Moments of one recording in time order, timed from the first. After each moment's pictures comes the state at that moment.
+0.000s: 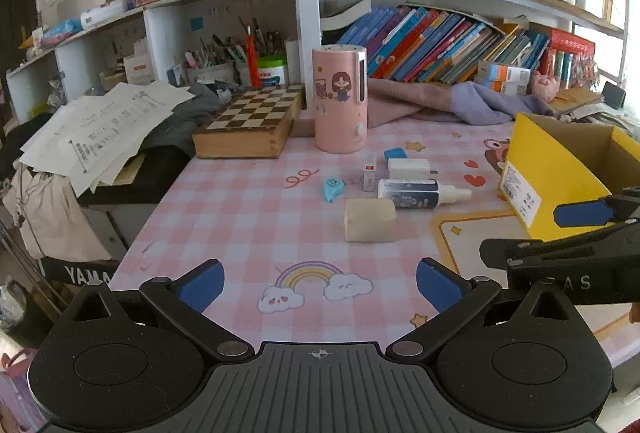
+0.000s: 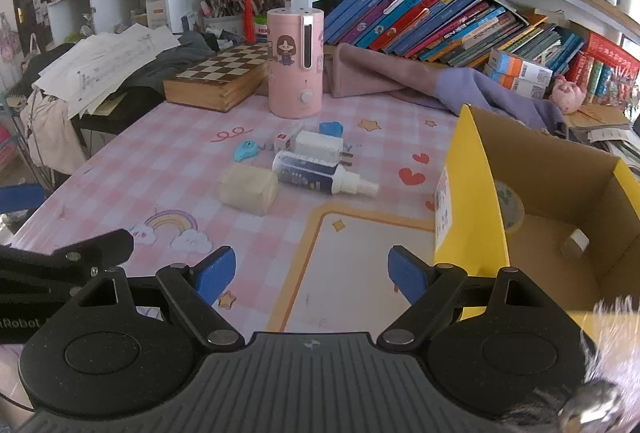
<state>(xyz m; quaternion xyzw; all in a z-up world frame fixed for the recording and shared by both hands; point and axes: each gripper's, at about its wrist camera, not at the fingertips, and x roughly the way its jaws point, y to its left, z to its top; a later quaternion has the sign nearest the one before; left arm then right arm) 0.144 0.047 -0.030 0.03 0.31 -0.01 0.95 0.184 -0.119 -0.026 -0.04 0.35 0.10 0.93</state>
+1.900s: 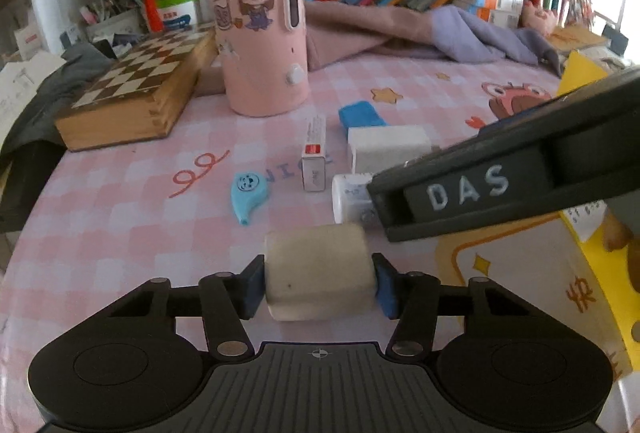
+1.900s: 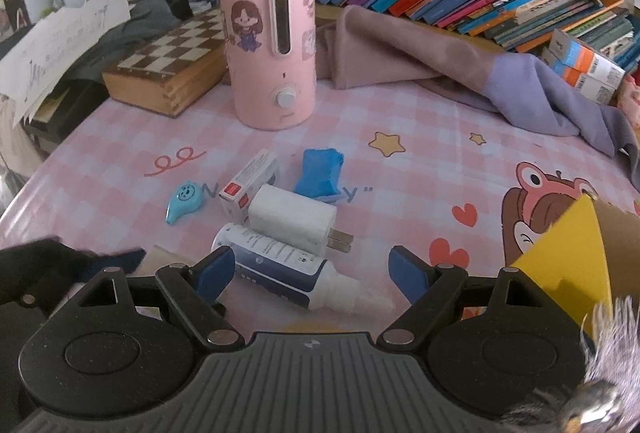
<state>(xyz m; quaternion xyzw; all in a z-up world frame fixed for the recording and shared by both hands) 0.303 0.010 -0.104 0.05 0.40 -0.09 0.91 0.364 -0.108 -0.061 -0.06 0.42 0.13 0.90</state>
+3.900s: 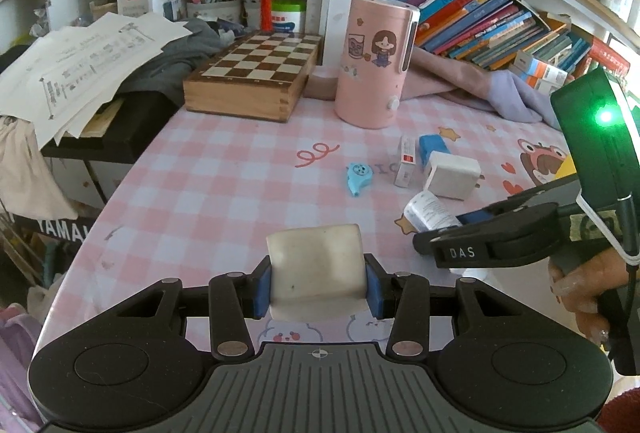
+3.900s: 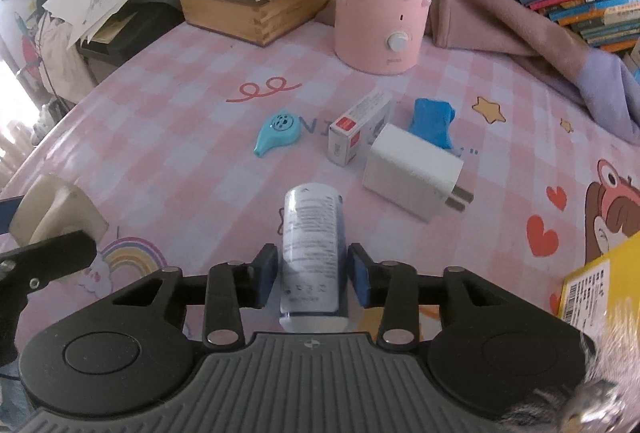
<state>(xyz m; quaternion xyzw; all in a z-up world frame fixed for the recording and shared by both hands) 0.230 0.087 -0.058 -0.04 0.38 -0.02 0.92 0.346 -0.062 -0.085 -0.10 0.47 0.21 0.85</state>
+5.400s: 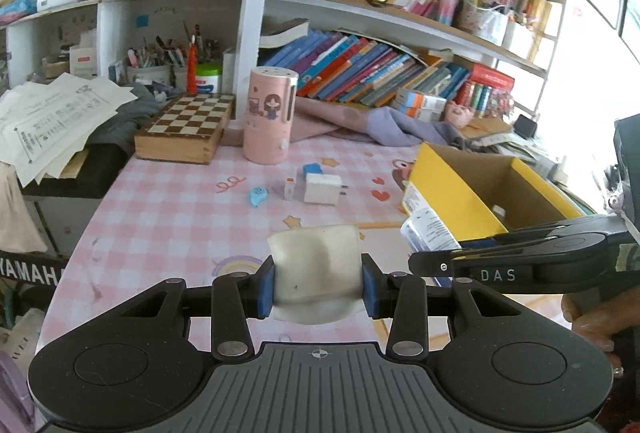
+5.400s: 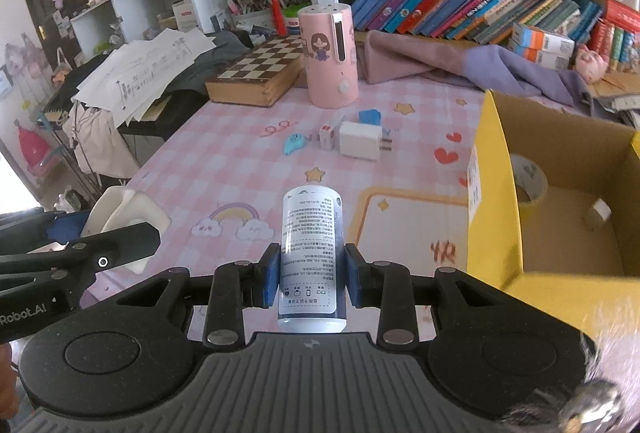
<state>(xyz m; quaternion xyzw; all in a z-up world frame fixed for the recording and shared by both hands) 0.092 0.068 0.010 -0.04 0.30 -0.14 0.94 0.144 -0.118 0.010 0.02 0.38 0.15 0.91</state>
